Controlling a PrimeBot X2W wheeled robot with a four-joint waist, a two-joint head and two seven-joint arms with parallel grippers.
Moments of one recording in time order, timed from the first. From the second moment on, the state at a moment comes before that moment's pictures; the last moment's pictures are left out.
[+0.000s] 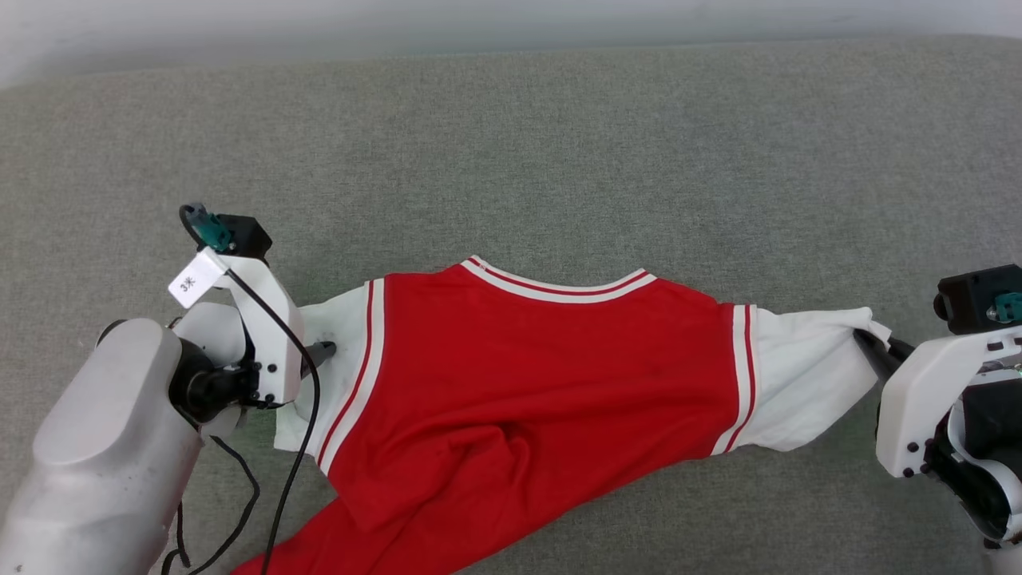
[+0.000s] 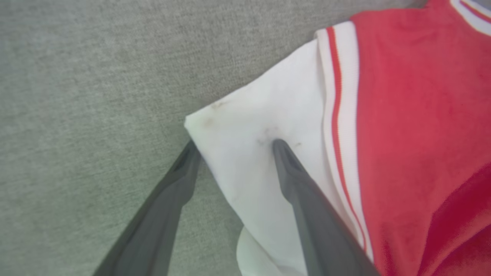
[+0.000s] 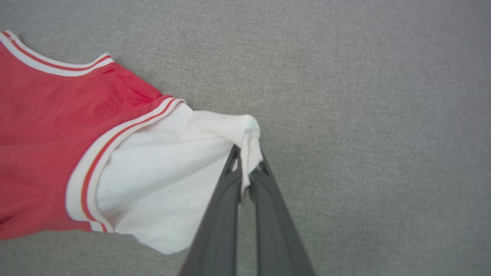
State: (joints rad) left arm -0.68 0.46 -0.47 0.58 -0.76 -0.11 0.80; right arm -0.23 -0.29 -0.01 -0.02 0.31 0.13 0.66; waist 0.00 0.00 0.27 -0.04
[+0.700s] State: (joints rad) left arm -0.87 0.47 -0.55 0.65 -0.61 -0.13 0.50; right arm -0.38 -0.34 0.01 0.09 0.28 0.13 0.53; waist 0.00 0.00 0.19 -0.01
